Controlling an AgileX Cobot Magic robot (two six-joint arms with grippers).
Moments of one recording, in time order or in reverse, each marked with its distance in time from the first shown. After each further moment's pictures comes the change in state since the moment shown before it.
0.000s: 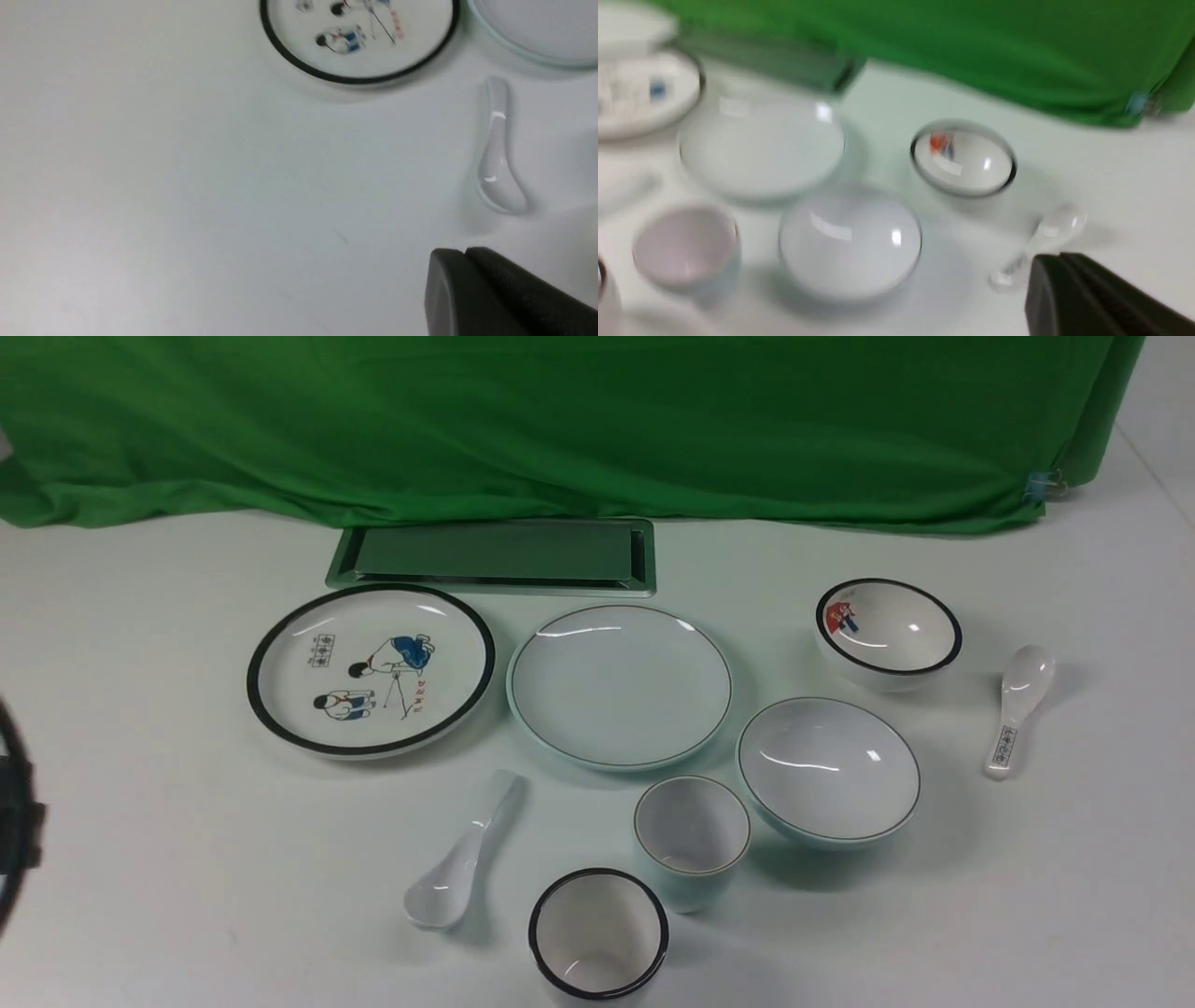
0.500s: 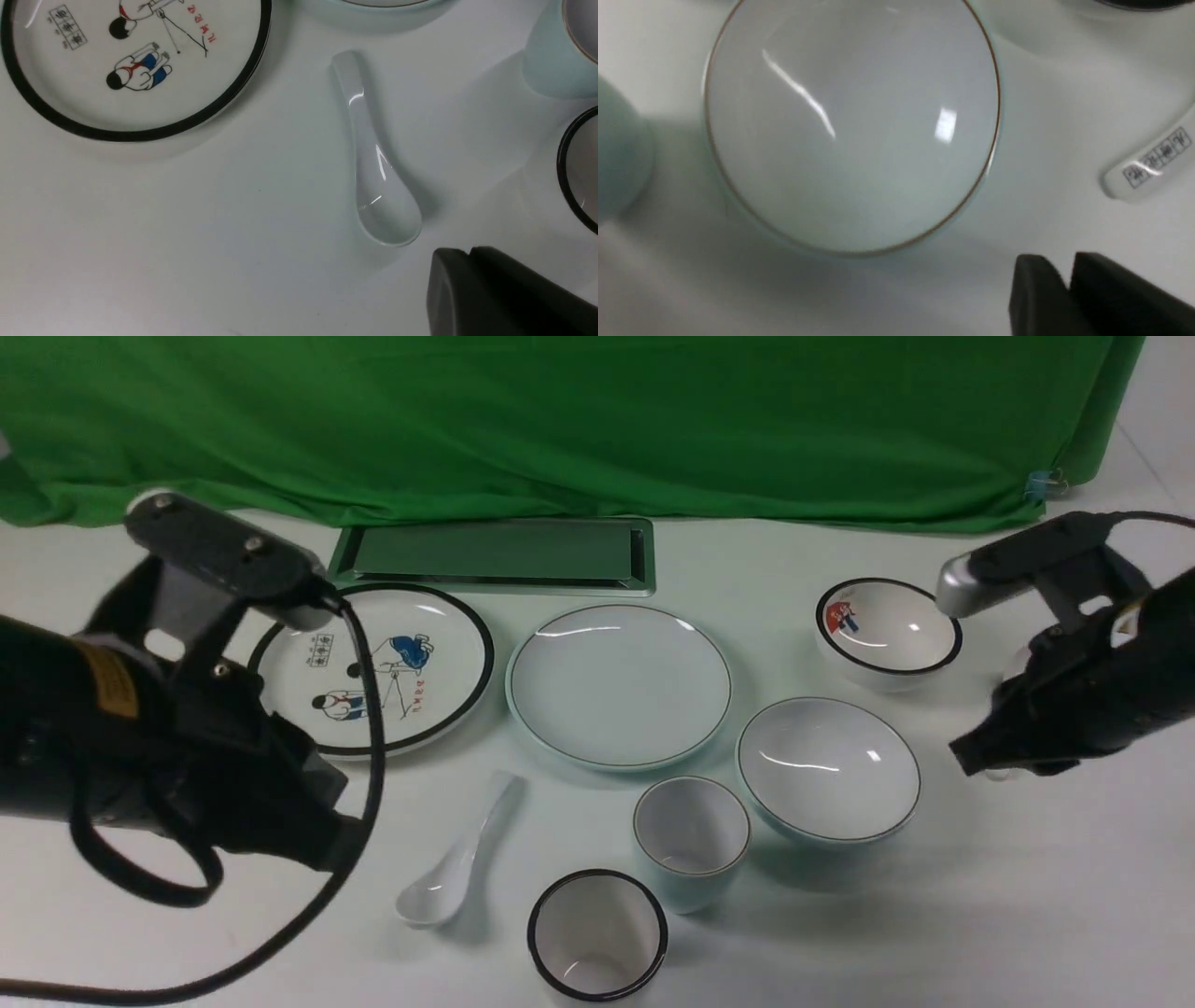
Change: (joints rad) right arm 0.006 0.779 -0.338 -0.001 0.163 0.003; left arm -0.297 0.320 -0.011 0.002 -0.209 0.030
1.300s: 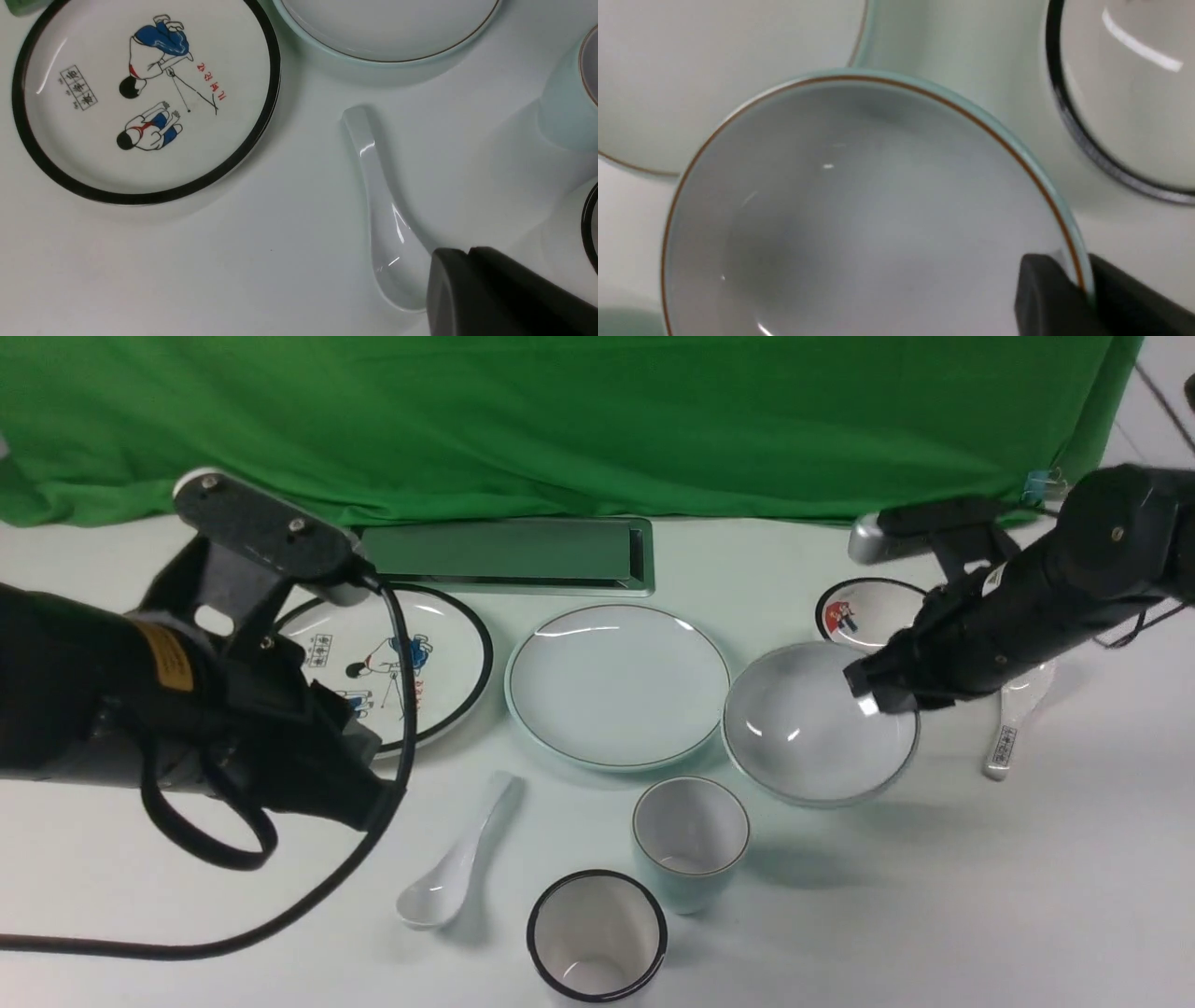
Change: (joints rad) right arm 0.010 0.201 -0.223 0.157 -0.056 -0.018; left arm -0.001 0.049 0.000 0.007 -0.122 0.021
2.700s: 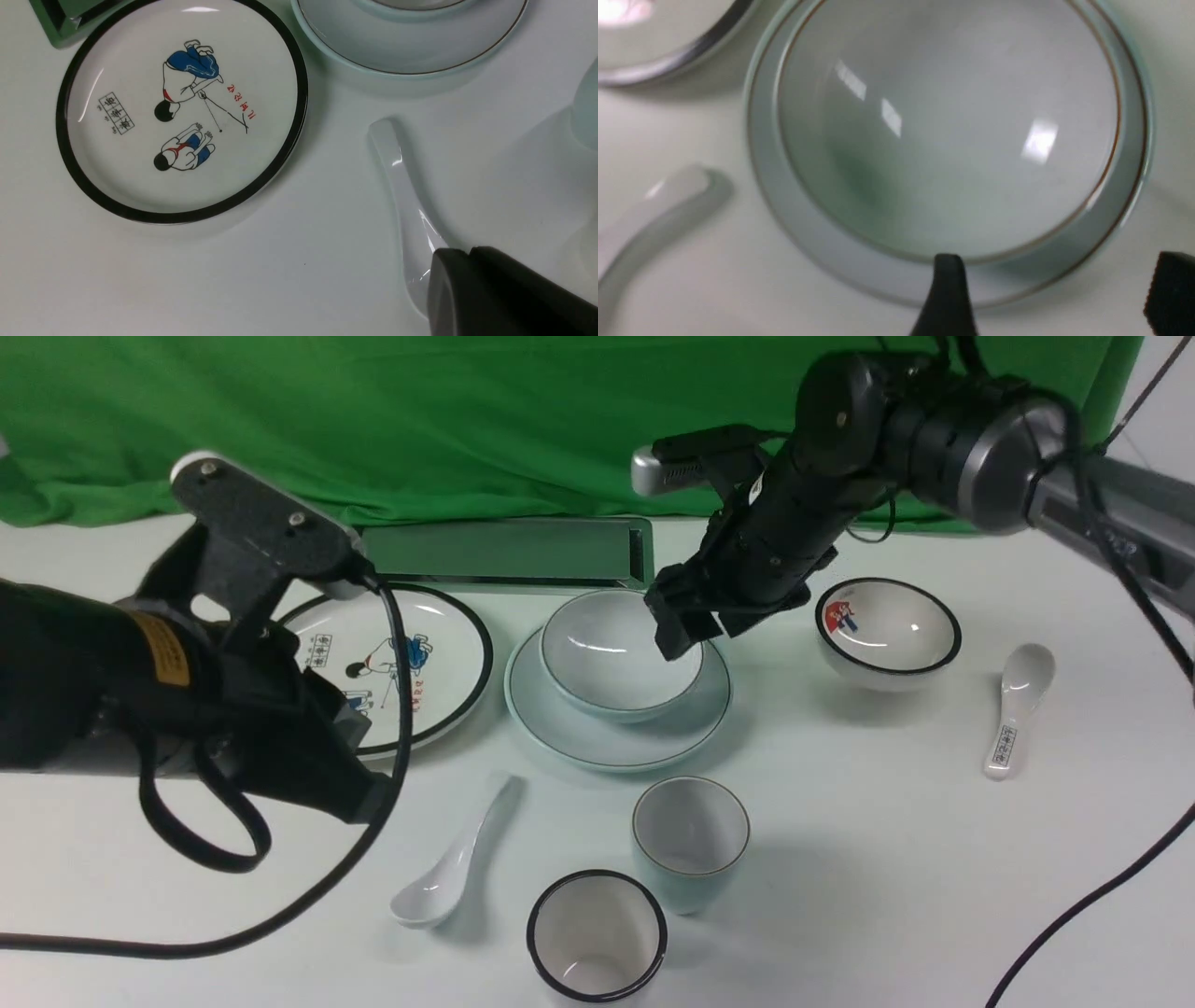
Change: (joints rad) right arm 0.182 0.409 -0.688 0.010 0.457 0.003; left arm 0.000 0.000 0.000 0.072 -0.028 0.001
